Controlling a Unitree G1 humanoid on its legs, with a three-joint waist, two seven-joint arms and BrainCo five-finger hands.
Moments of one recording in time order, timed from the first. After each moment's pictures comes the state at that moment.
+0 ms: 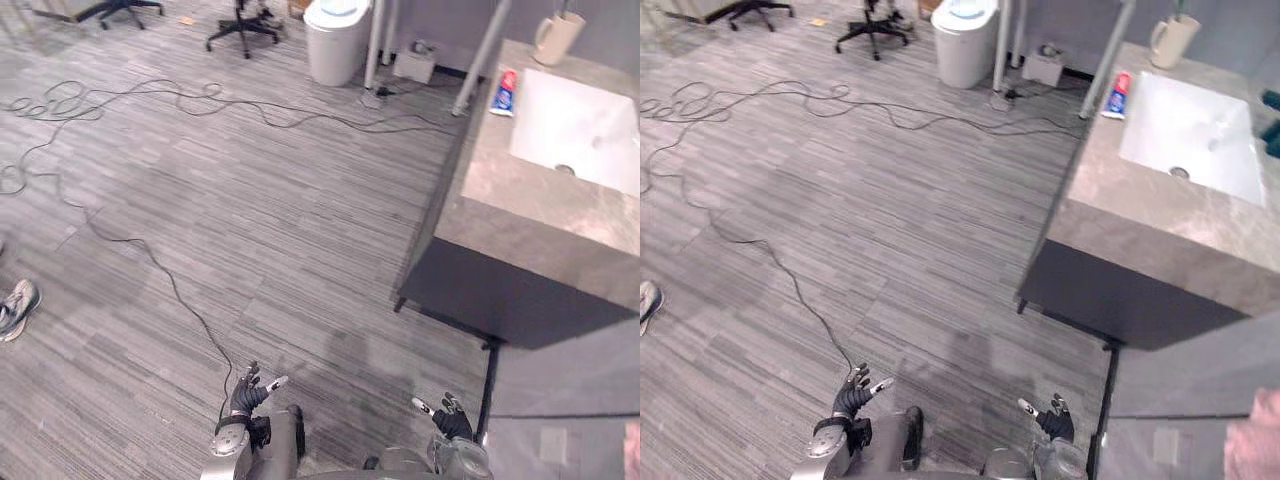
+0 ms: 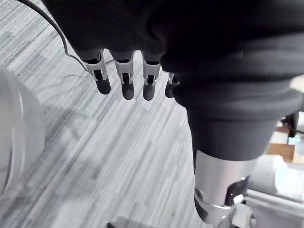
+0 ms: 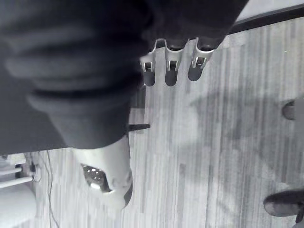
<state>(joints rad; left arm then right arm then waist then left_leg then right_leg) 0.12 0.05 0.04 0.72 -0.11 -0.16 0.07 0.13 0.05 -0.26 0.72 0.13 -0.09 -0.11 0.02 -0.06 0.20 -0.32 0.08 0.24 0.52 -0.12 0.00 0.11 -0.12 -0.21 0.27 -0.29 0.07</state>
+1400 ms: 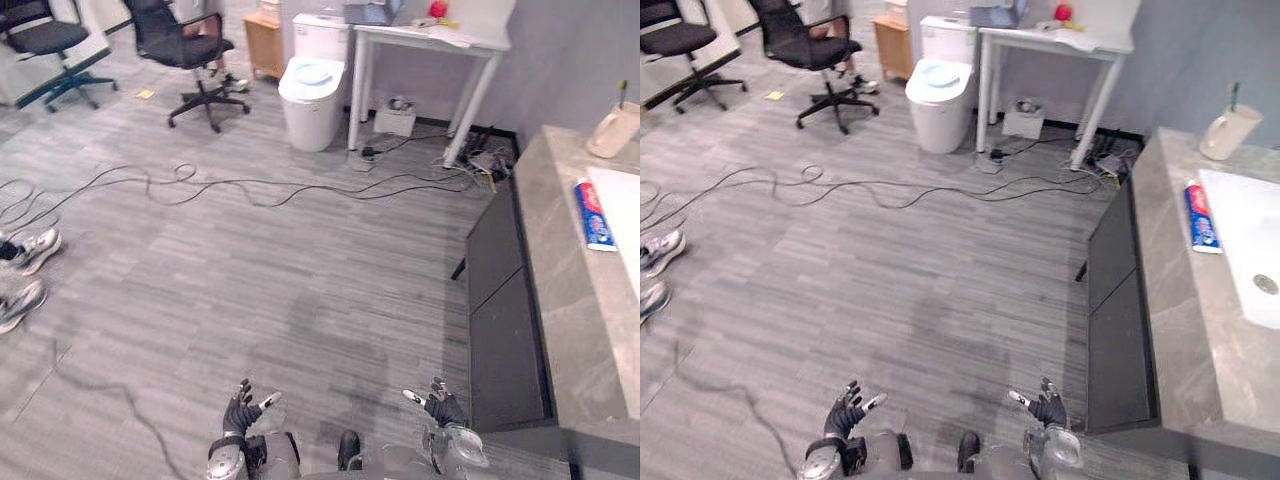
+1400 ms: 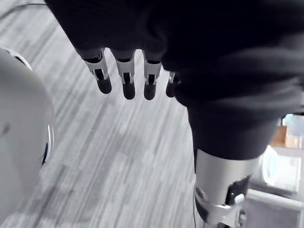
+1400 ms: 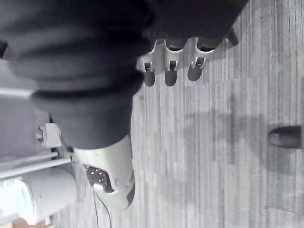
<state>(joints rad) 0.19 0.02 0.08 0.69 -0.11 -0.16 0.09 0.11 0.02 -0.17 0.74 0.11 -0.09 -0.09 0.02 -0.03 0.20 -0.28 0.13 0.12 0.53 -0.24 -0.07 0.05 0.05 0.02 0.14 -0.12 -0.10</state>
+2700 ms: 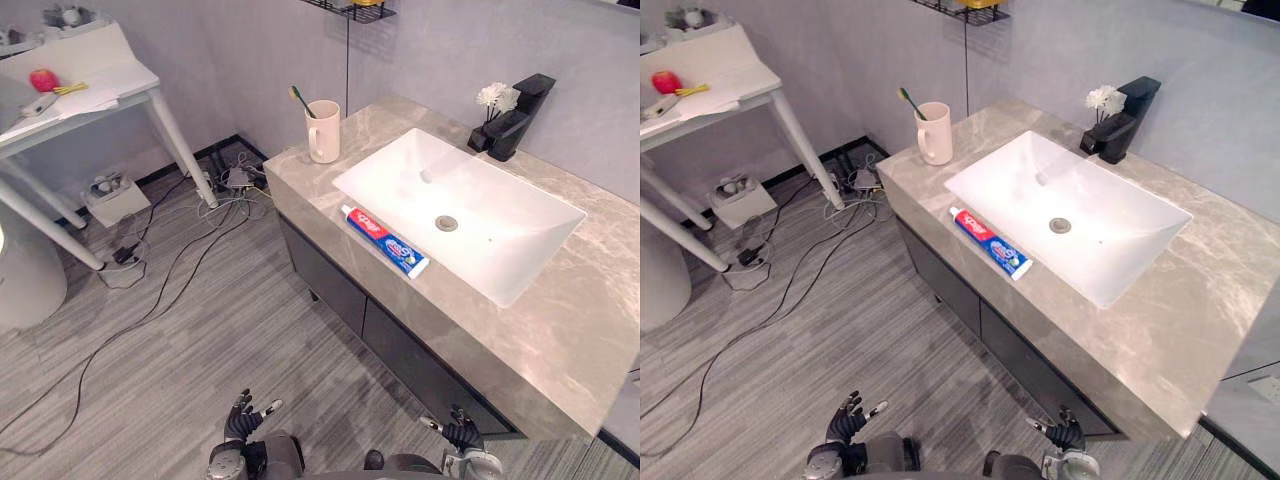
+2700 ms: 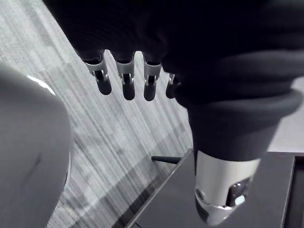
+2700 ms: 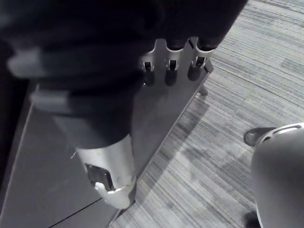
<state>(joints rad) 0.17 0.05 0.04 0.81 -0.13 -0.16 0.09 0.14 -0.05 -0.19 0.87 0.07 -0.09 -0.07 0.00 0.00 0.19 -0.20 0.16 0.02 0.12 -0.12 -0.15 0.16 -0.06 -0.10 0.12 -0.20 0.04</state>
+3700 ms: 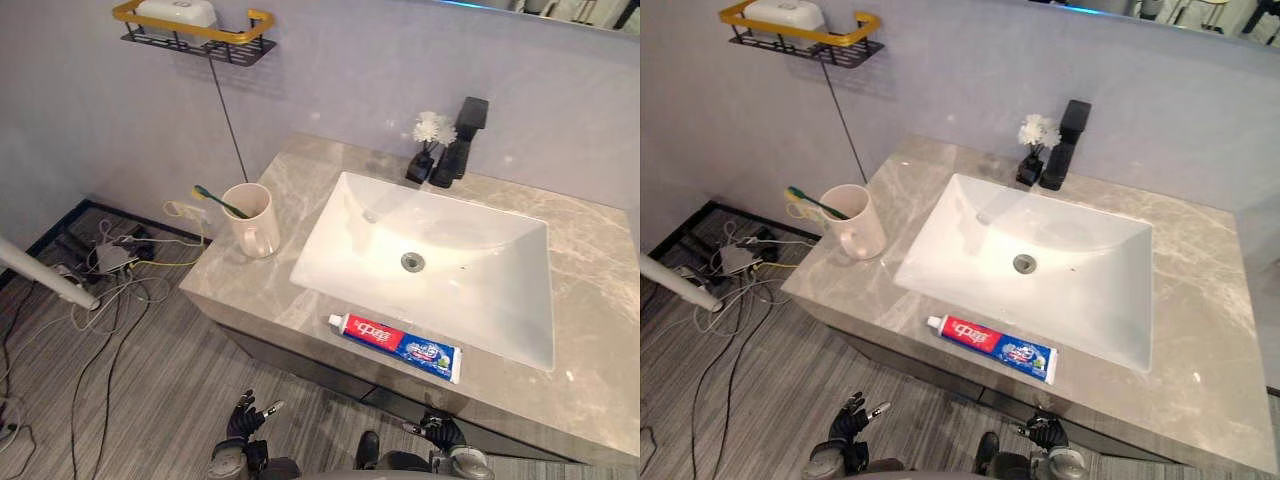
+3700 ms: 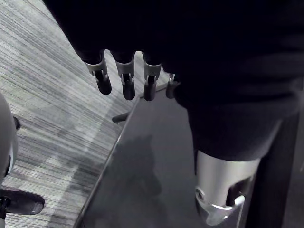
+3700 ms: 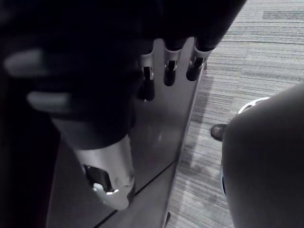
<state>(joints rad) 0.13 0.06 0.01 0.88 -0.14 -0.16 0.09 0.10 -0.07 -0.10 0.92 0.03 -0.06 -0.06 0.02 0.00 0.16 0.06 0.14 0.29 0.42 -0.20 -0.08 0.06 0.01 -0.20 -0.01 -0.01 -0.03</state>
